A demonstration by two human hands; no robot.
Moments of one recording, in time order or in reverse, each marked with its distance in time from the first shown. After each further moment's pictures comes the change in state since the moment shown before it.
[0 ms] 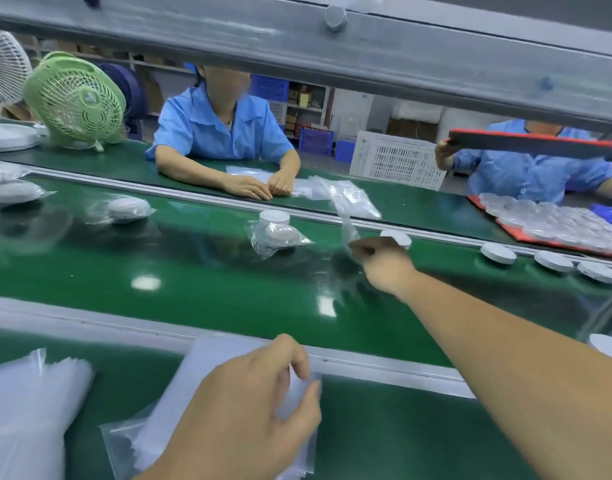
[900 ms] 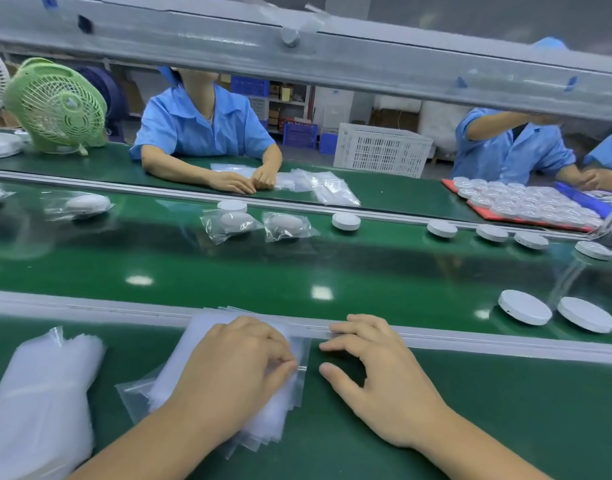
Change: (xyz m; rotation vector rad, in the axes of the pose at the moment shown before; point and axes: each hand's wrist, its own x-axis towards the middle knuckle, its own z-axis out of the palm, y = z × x) left_hand 0.000 -0.011 0.003 0.361 -0.229 -0.005; right_hand -0.231 0.022 0.011 -0.058 0.001 -0.386
